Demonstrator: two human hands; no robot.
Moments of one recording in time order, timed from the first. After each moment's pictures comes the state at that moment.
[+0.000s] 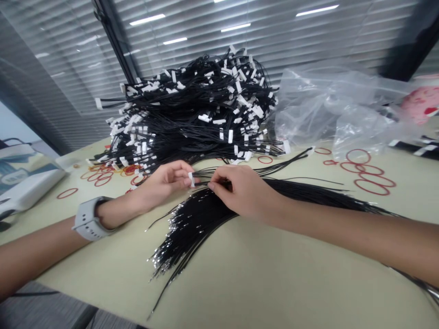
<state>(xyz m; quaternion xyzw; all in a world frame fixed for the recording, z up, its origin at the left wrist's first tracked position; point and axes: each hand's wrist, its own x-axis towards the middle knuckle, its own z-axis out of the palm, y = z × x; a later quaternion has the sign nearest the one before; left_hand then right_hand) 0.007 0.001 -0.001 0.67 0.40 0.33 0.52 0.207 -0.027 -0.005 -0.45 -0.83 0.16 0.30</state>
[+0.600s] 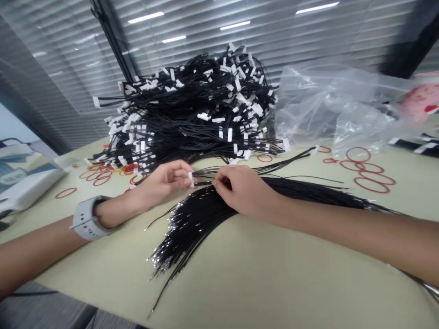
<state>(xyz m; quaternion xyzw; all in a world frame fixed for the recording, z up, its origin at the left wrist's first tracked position) 0.005 0.001 -0.003 0.69 0.40 0.32 0.51 0.208 -0.021 -0.015 -0.48 -0.82 0.13 0.29</state>
